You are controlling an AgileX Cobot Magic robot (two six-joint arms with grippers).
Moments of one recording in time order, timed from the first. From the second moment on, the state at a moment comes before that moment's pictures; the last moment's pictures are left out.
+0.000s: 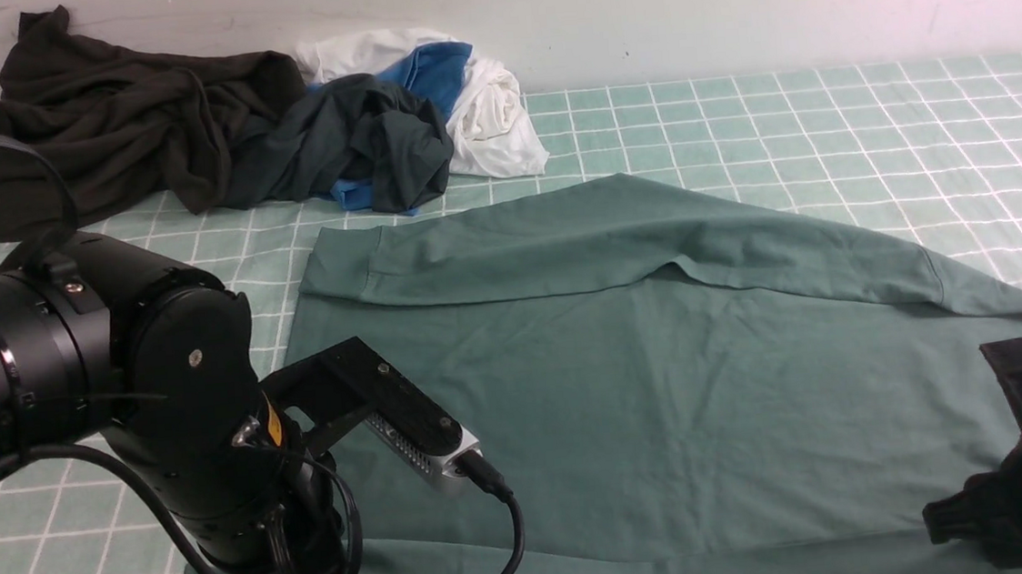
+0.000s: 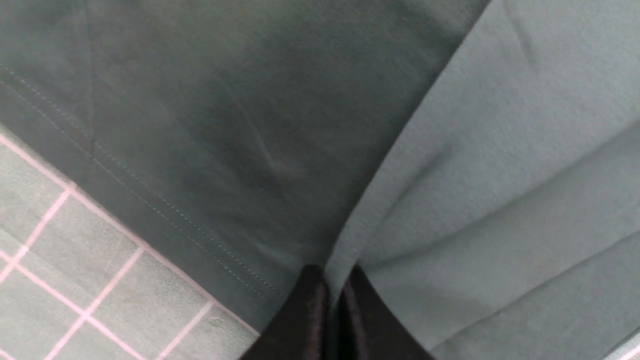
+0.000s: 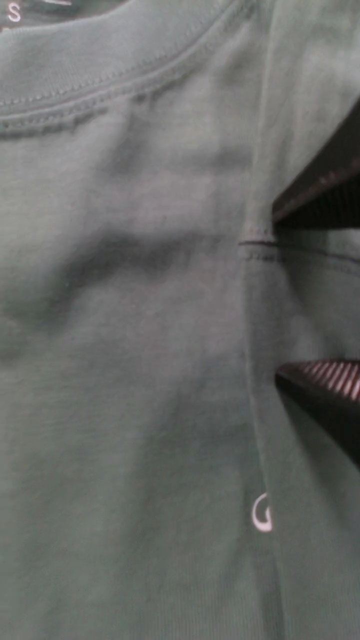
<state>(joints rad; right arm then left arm) 0.25 1.55 -0.62 -0.47 0.68 0.71 -0.52 1.47 -0.94 -0.02 0.97 0.31</state>
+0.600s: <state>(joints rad) 0.26 1.31 -0.60 -0.53 0.86 0.71 -0.52 1.48 -1.09 0.02 1.00 0.31</state>
